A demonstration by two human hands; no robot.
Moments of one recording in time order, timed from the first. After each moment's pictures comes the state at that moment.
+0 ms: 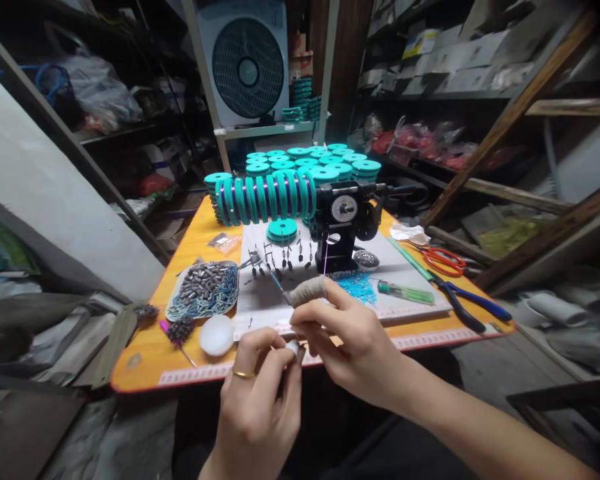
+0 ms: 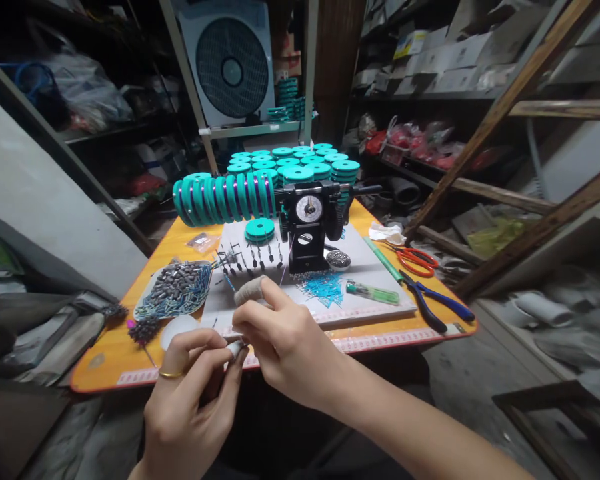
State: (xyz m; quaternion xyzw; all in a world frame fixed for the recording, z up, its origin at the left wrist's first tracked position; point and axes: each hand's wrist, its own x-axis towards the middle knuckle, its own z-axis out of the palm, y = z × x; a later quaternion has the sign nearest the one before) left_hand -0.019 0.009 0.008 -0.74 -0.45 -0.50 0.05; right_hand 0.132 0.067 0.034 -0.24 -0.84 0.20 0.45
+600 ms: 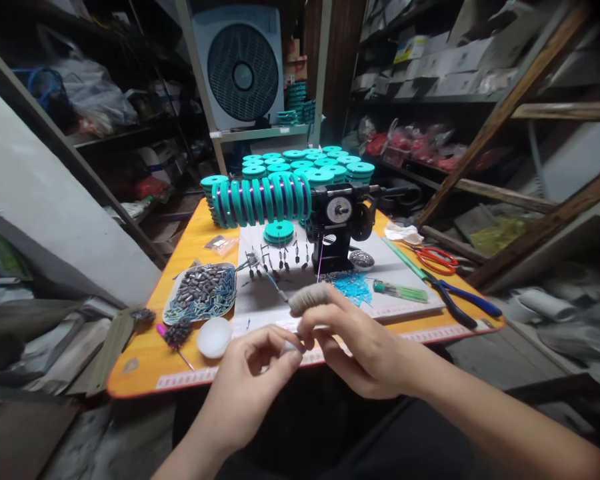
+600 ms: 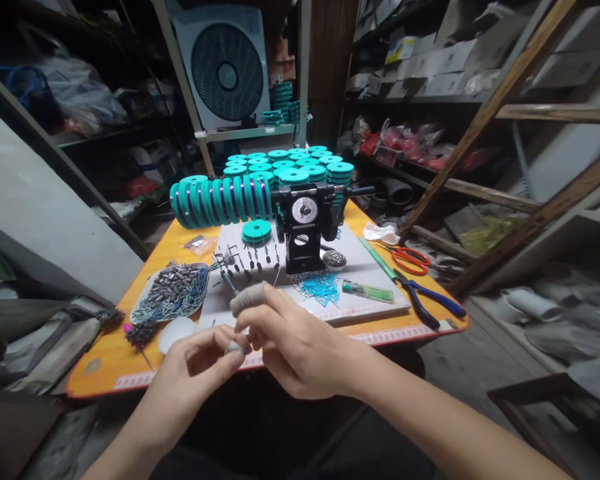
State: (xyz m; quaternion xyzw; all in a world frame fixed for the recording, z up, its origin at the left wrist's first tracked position) left_hand -0.034 0.025 0.024 -0.59 -0.45 -0.43 -0.51; right_hand 0.153 0.075 0.037 -0.15 -0.90 0.16 0.37
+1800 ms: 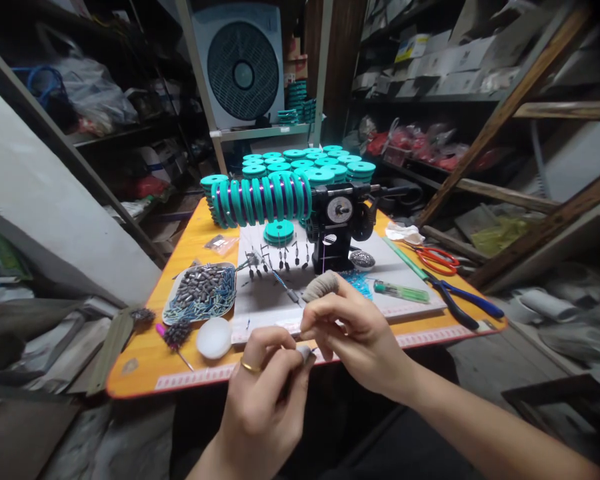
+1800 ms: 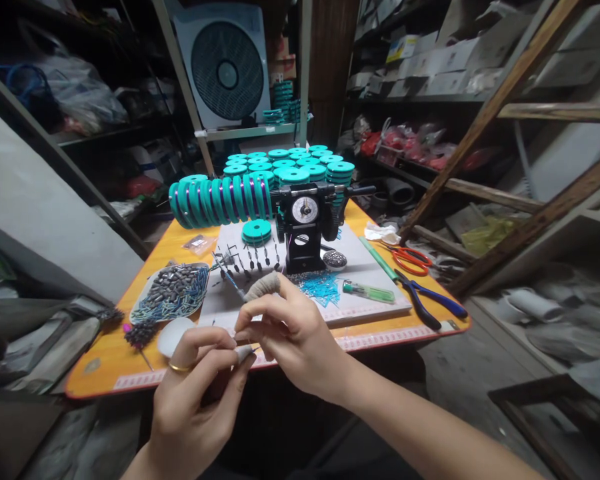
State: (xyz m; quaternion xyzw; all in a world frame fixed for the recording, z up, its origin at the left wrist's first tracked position) left_hand -0.020 0.013 0.011 -0.77 -0.39 -0.50 -0.05; right_hand 0.140 0.068 0.029 -0.24 -0.76 0.34 0.50
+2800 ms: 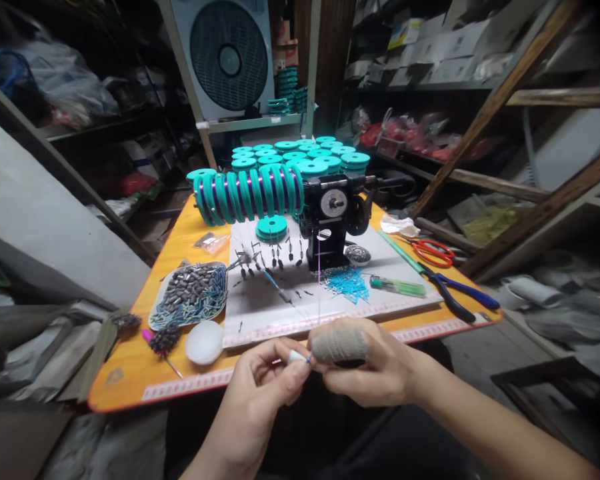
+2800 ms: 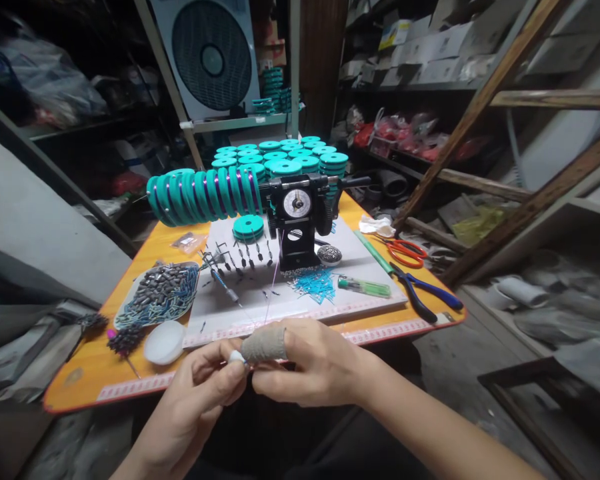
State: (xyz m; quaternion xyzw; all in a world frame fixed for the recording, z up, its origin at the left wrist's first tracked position) left_hand -0.017 0.023 0.009 -0.40 -0.38 -0.46 -0.69; right_hand 0.167 0.074 0.011 -0.16 -0.89 0.22 0.37
